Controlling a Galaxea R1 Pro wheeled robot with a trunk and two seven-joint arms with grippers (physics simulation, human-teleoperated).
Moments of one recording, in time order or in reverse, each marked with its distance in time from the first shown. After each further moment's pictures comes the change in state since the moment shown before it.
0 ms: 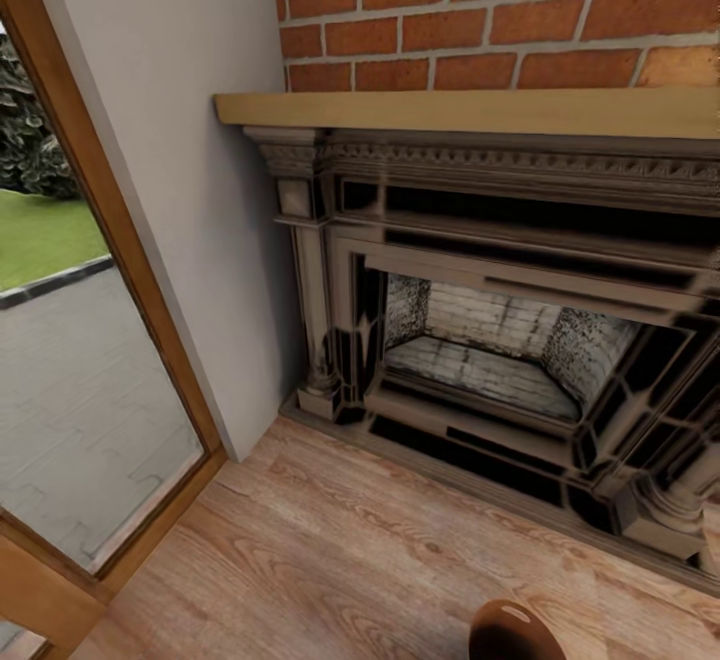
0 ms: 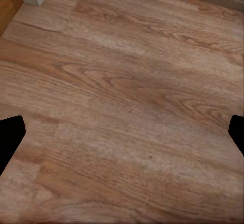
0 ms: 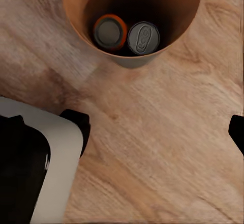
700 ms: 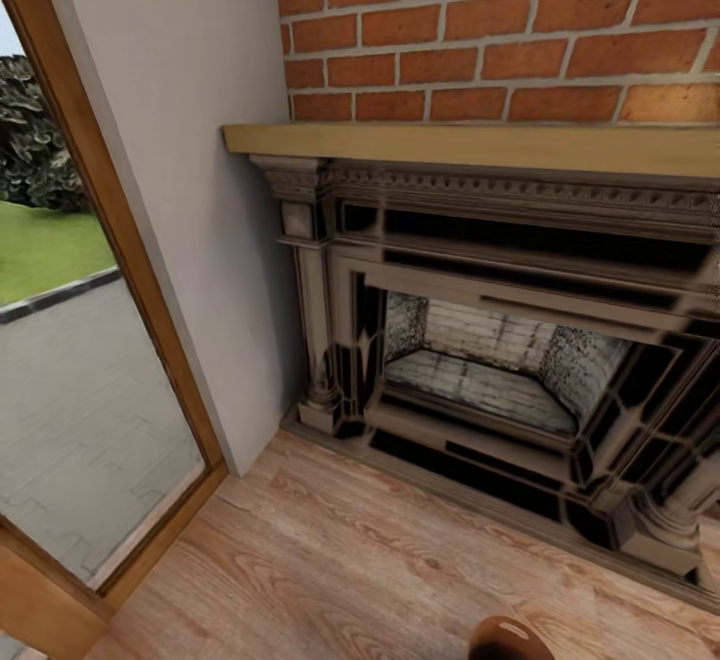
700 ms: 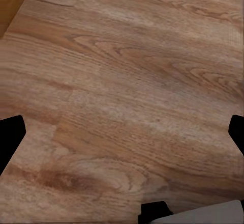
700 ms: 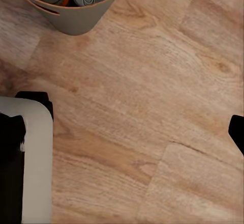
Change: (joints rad) left arm 0.000 -0.015 -0.054 0.346 0.000 -0.276 0.045; right arm 0.000 -0.003 0.143 0.441 0.021 -0.040 -0.750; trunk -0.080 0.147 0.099
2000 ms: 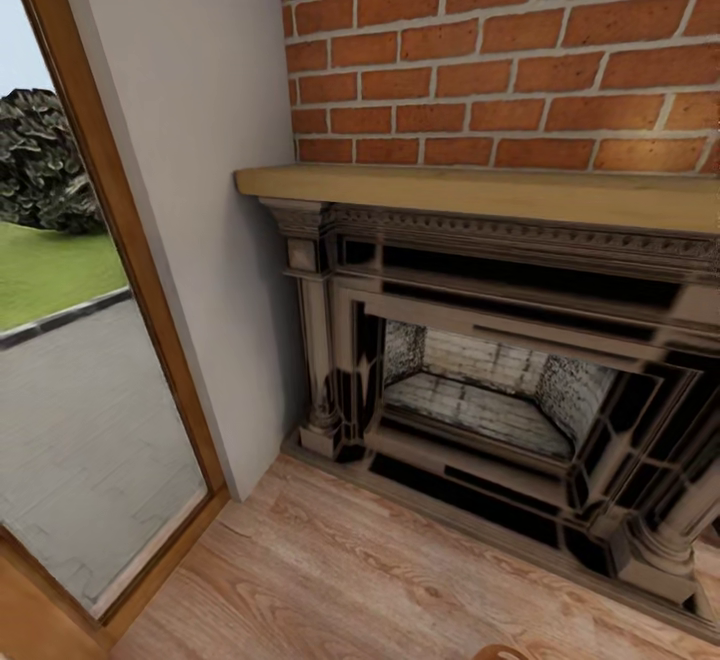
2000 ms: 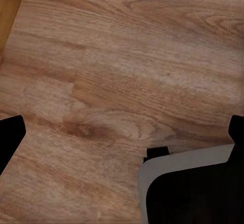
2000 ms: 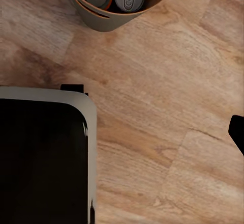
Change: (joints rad) left arm 0.000 -0.179 -0.125 0.128 -0.220 0.108 0.484; right arm -0.014 0.143 0.085 0.018 0.011 0.121 -0.171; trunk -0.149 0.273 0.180
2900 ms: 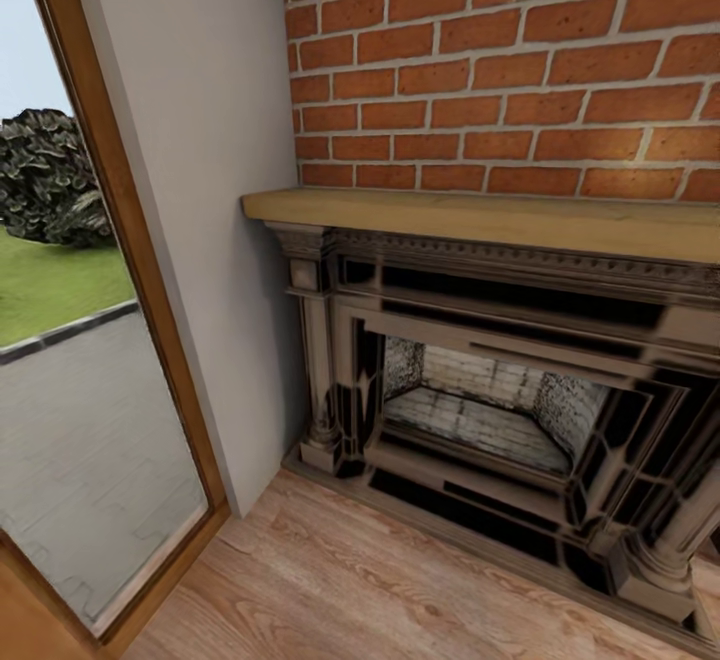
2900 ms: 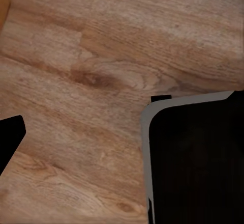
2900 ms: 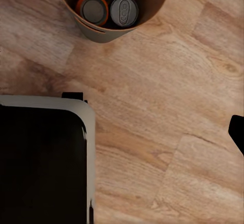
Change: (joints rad) left arm 0.053 0.001 0.041 0.070 0.035 0.065 -0.009; right arm 0.001 -0.007 -0.002 0.010 -0.002 -0.001 0.000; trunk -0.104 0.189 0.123
